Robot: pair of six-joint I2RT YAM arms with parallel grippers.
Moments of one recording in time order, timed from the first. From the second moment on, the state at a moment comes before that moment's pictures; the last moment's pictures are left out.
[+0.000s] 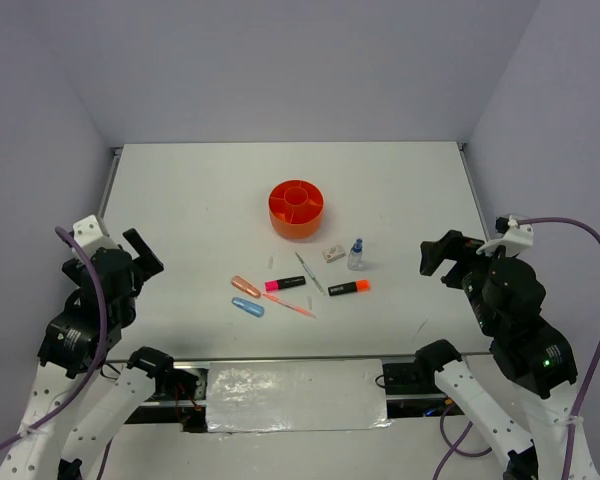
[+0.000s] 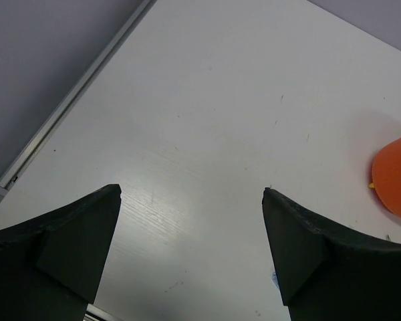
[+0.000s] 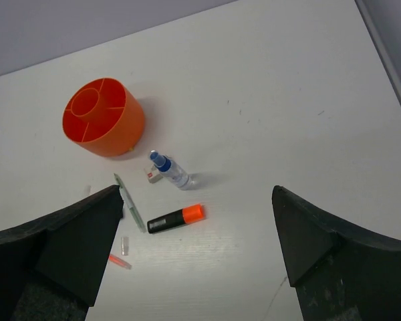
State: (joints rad) left arm -0.33 0.52 0.92 -0.89 -0.69 -0.53; right arm 0.38 0.46 1.08 -0.89 0.36 0.41
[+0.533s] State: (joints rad) left arm -0.33 0.52 0.92 -0.89 -0.69 -0.53; right arm 0.38 0.49 1.08 -0.90 0.29 0.40
